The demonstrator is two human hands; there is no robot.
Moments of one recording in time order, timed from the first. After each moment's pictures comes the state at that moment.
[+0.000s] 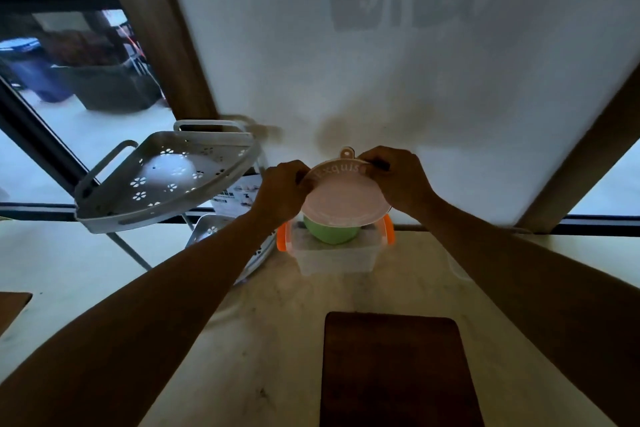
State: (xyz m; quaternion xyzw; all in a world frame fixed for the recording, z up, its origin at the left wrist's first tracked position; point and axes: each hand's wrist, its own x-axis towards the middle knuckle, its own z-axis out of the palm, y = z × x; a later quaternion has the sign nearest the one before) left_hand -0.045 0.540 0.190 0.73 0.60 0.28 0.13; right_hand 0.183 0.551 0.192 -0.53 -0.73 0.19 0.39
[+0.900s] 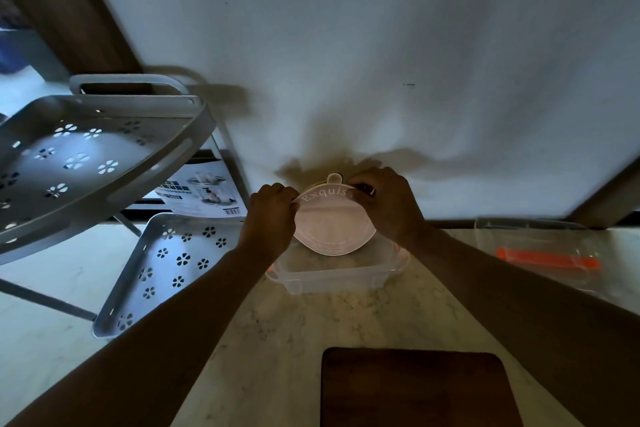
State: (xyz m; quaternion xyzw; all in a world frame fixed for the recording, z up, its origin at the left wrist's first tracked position) left_hand -0.054 0.612 0.037 0.77 0.60 0.21 0.04; right_hand 0.166 0.627 0.040 -0.53 -0.76 0.15 0.35
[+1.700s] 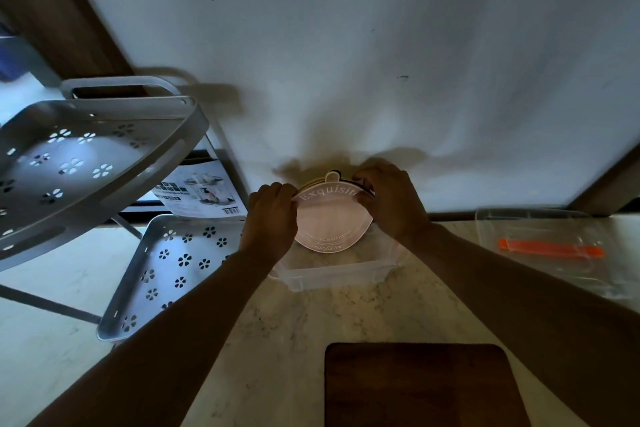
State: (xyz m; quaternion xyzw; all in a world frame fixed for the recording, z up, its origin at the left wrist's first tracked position) left_hand -0.047 0.604 0.036 0.77 0.60 0.22 0.01; right_hand 0.175 0.627 0.034 -0.58 -0.76 0.08 0.28
